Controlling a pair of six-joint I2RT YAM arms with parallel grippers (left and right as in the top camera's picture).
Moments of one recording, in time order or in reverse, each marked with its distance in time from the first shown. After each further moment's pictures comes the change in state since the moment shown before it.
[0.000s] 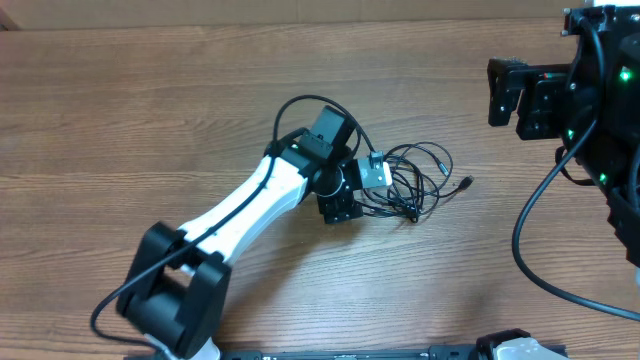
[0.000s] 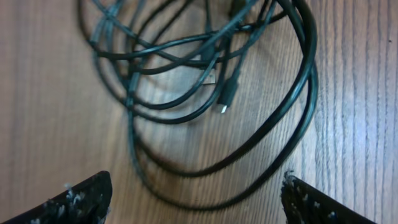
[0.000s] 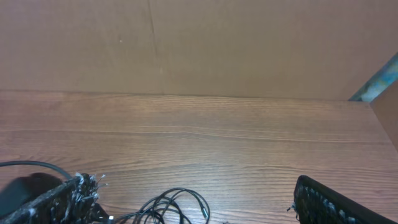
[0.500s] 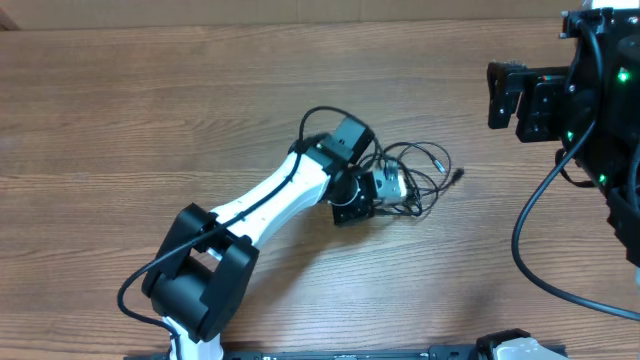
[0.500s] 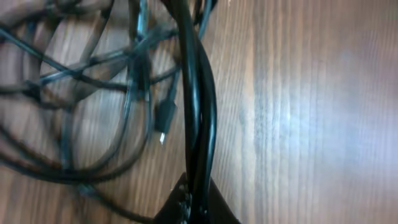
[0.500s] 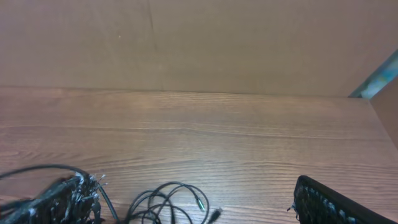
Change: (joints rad) left arm -0.054 0.101 0.087 -0.116 0.100 -0.089; right arm 0.000 0.000 0.000 -0.015 0.000 0.000
